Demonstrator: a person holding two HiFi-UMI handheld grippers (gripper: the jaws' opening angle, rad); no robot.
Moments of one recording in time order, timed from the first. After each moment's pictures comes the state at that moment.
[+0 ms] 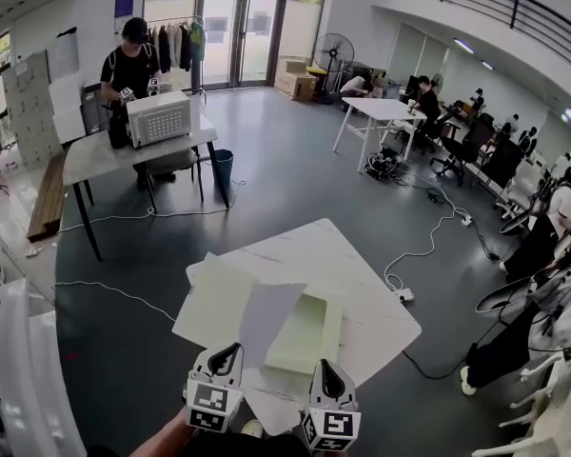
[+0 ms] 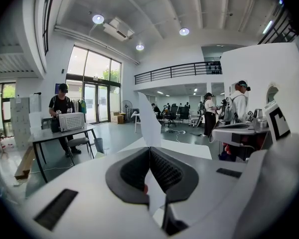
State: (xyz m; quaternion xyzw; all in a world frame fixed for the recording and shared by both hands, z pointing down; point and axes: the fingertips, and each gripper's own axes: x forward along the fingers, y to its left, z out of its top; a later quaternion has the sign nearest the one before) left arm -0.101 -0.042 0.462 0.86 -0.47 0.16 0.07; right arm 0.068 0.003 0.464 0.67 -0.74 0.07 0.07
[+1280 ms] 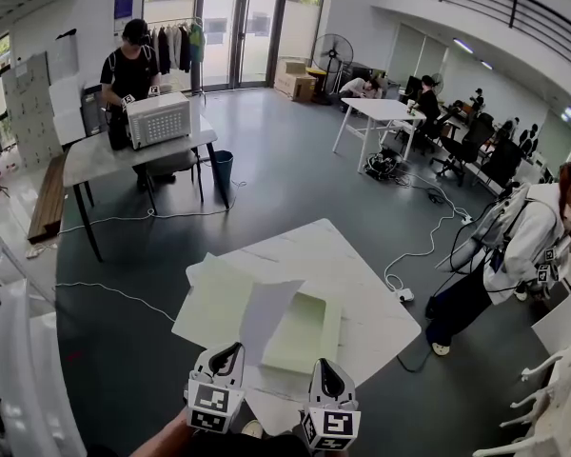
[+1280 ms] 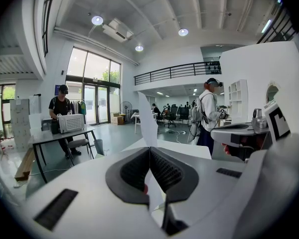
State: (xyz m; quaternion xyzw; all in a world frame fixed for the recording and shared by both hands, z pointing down) left arm -0.088 -0.034 0.460 0.86 -0.47 0.16 0.07; right arm 0.075 0.008 0.464 0.66 -0.74 0.07 0.07
